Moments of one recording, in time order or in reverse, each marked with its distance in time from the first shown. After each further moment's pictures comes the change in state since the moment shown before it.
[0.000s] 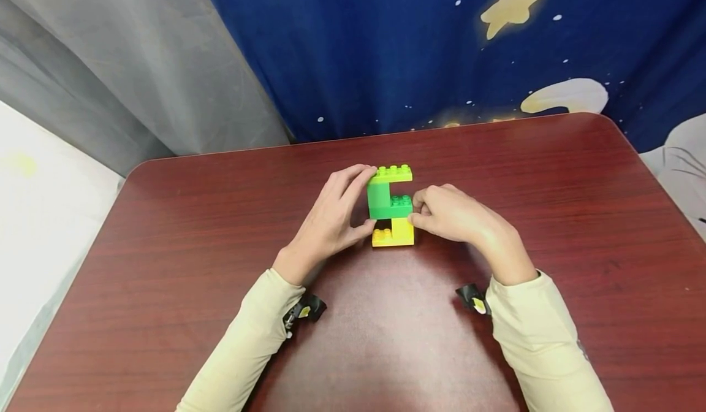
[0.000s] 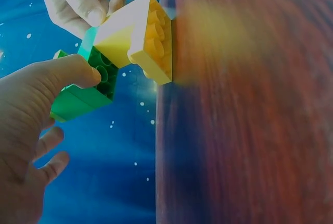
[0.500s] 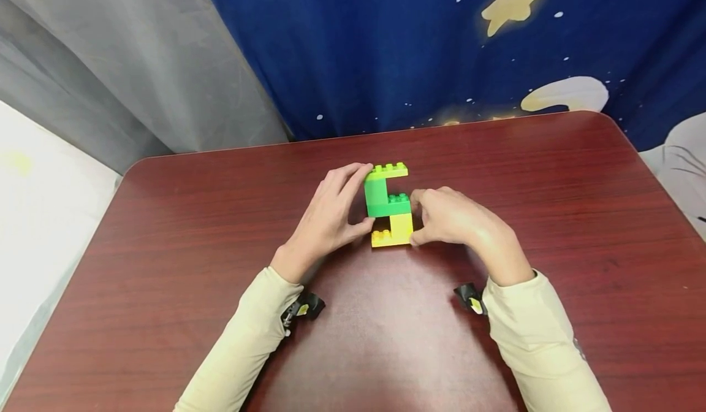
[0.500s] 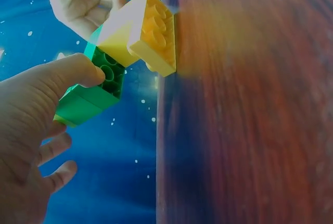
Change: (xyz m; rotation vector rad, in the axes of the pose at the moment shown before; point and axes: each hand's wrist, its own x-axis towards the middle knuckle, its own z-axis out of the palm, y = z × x) left_hand -0.001 -0.002 0.003 0.033 -0.018 -0.061; right_hand 0.001 -0.003 0.005 -0.071 -0.024 0.047
